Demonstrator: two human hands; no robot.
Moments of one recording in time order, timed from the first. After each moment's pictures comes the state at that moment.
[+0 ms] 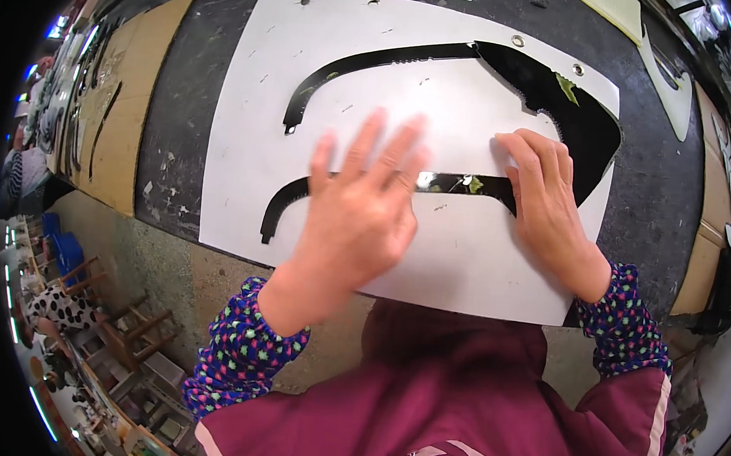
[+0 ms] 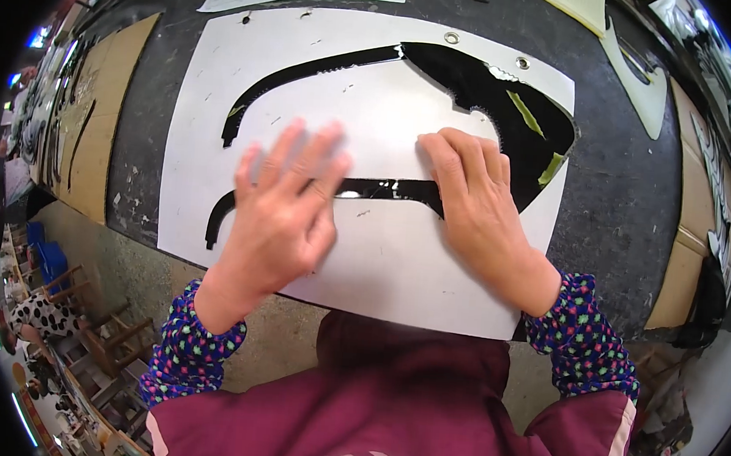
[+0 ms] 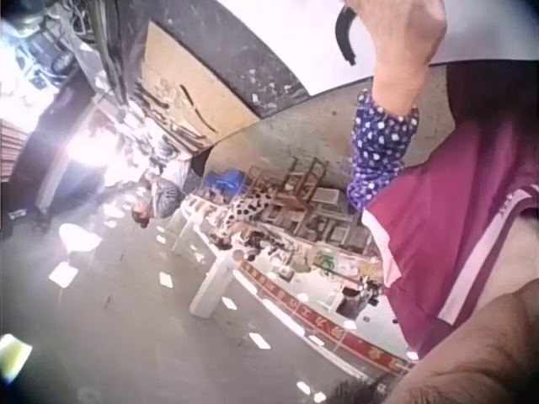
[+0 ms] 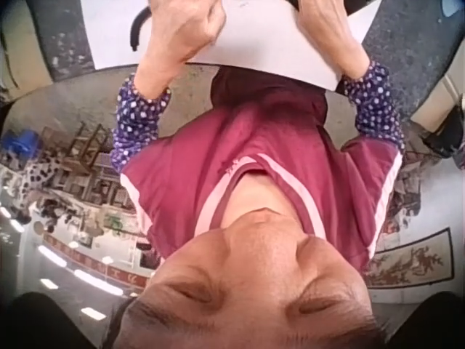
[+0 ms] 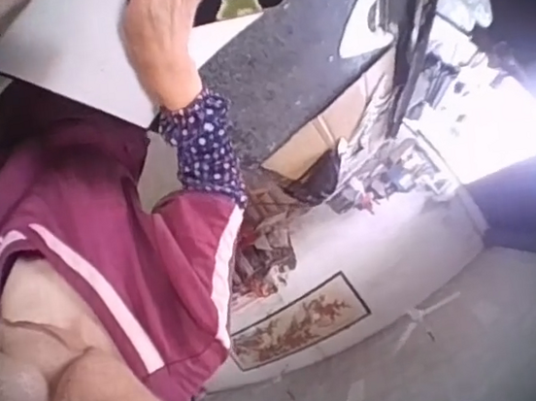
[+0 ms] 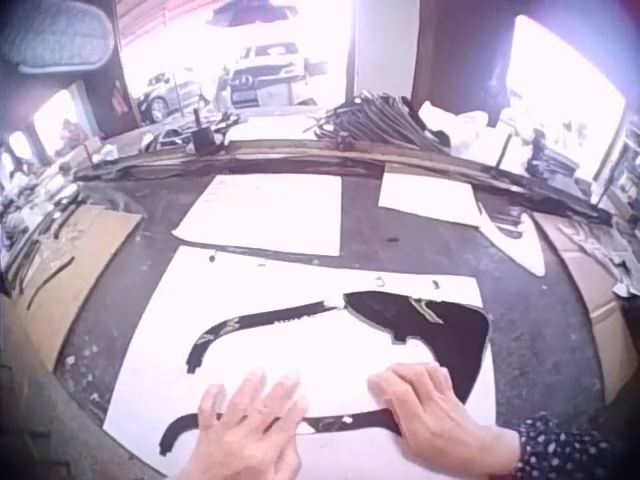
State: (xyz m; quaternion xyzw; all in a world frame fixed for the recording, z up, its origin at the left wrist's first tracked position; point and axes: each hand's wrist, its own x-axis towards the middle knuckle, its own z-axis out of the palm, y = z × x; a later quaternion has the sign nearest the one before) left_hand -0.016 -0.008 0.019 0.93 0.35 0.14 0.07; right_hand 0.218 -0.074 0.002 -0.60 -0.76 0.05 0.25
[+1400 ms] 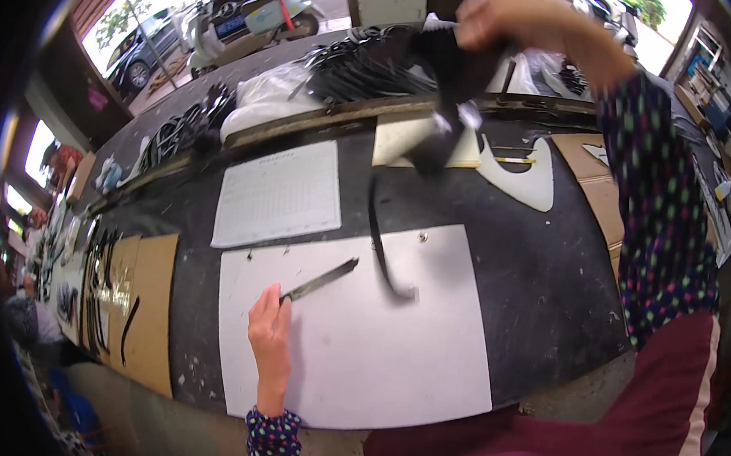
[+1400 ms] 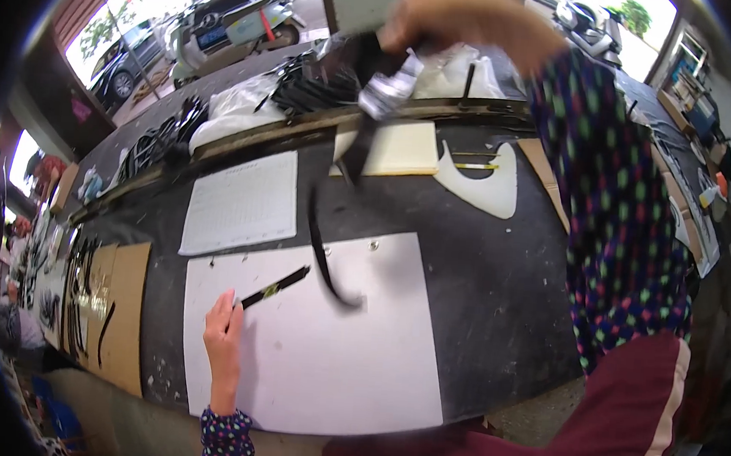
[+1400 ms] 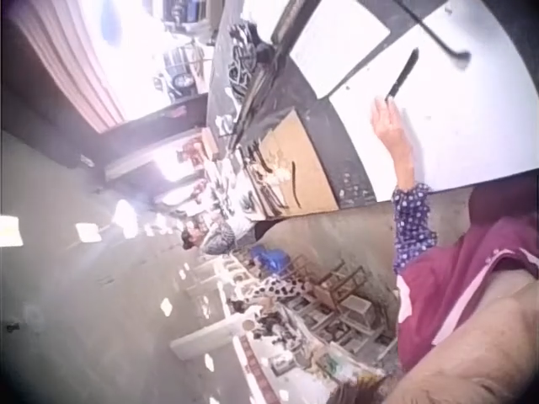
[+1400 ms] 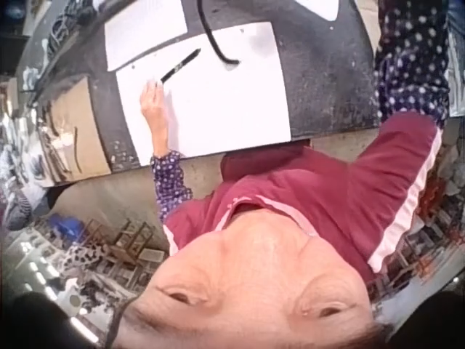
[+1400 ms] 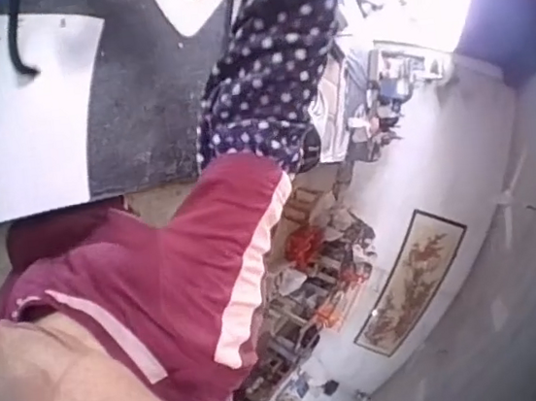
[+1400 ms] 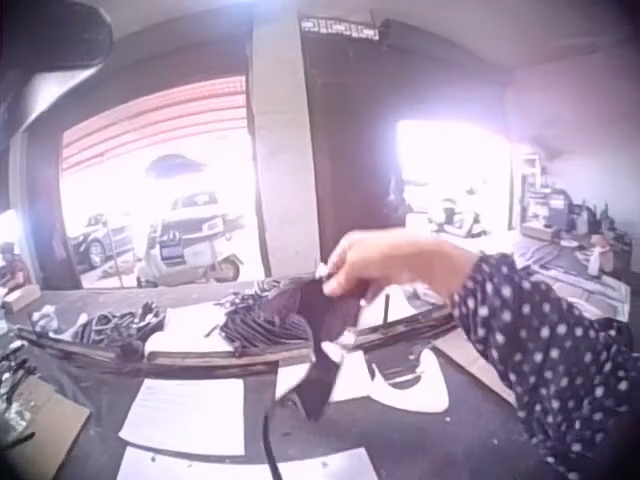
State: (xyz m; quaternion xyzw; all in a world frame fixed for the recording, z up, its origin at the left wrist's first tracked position) left_hand -0.006 0.072 0.017 0.77 0.49 0.32 0.25; right_hand 0.469 0.092 0.297 -0.66 -0.65 0.29 0.23
